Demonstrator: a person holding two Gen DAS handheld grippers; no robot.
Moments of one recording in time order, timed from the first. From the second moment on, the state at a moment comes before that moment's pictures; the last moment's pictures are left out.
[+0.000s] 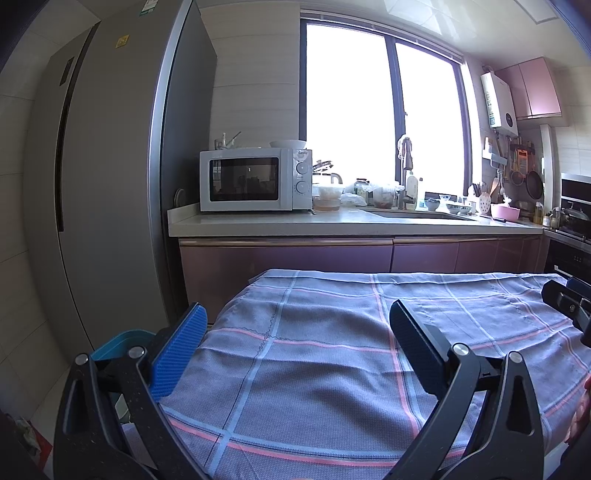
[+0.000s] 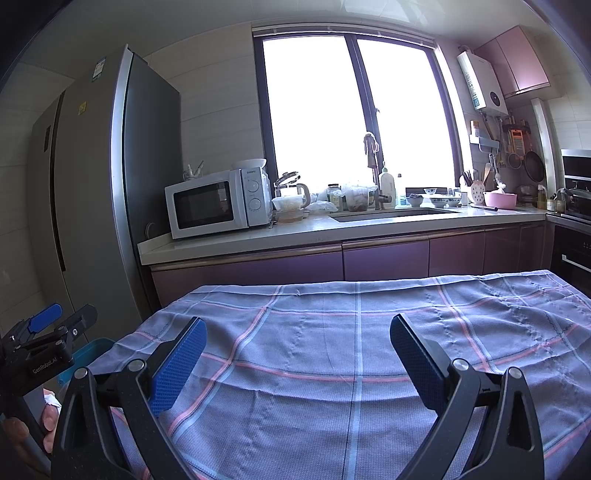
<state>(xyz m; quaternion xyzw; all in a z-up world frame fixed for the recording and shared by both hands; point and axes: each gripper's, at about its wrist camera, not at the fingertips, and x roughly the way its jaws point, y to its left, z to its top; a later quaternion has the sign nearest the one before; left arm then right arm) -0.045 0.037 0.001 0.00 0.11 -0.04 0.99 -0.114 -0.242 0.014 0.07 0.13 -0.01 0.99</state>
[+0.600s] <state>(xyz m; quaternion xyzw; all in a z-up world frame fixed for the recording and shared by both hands) -0.045 0.036 -0.001 0.00 0.11 -0.04 0.99 -0.116 -0.239 0.013 0.07 0.13 -0.01 0.99</state>
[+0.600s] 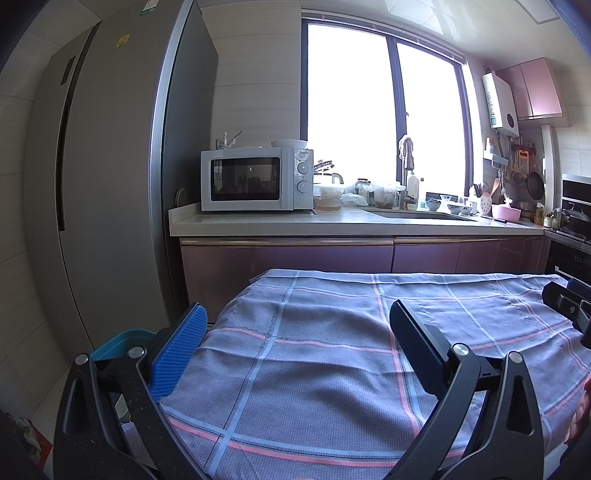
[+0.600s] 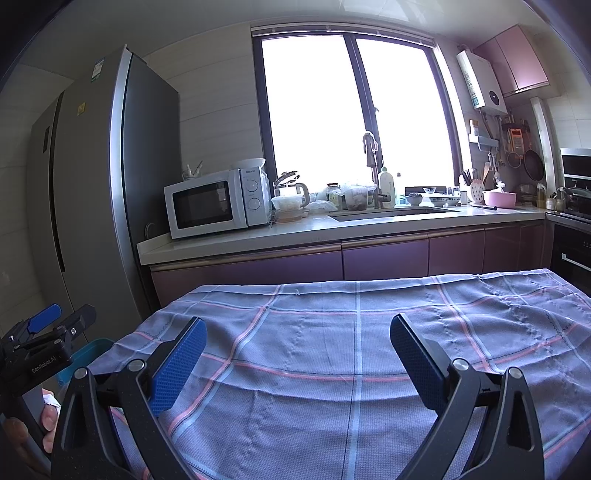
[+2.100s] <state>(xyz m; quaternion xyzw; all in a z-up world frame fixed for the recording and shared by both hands) -0.045 0.035 0.002 0.00 0.12 -0.04 0.99 -0.120 -0.234 0.016 0.07 0.13 -0.02 0.99</state>
